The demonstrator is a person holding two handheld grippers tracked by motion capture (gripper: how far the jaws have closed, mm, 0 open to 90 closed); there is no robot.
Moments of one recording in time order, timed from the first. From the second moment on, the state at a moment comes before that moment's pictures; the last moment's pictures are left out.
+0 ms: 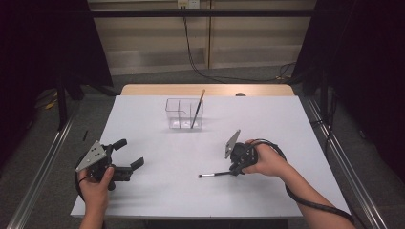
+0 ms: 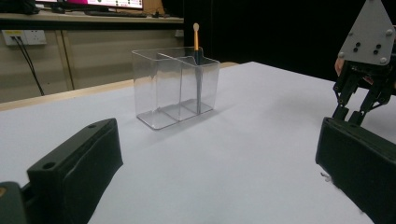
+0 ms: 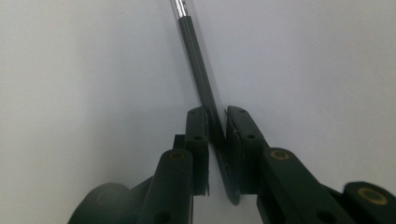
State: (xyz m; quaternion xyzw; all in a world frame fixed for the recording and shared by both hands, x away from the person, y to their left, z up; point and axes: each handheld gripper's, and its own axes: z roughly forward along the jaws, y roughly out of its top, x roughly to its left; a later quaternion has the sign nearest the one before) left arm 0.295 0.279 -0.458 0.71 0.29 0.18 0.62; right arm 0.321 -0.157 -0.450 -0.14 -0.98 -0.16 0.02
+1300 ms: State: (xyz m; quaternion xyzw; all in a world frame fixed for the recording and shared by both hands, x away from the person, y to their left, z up) left arm 0.298 0.272 -0.458 0.71 0.28 0.18 0.62; right arm 0.311 -0.165 -0.454 -0.19 -0.96 -0.19 0.00
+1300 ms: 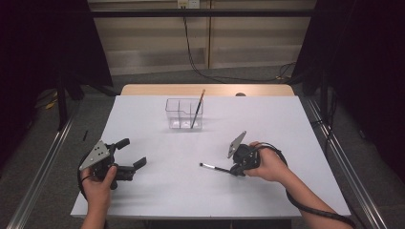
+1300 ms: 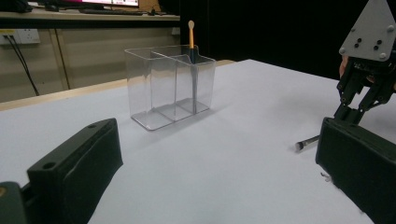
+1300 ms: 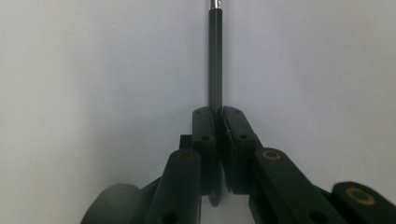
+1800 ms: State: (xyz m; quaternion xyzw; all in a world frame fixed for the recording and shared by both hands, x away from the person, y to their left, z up) left arm 0.298 0.270 -0.458 0.72 0.28 0.18 0.61; right arm 0.311 -0.182 -0.450 -0.23 -0.92 -0.31 -0.02
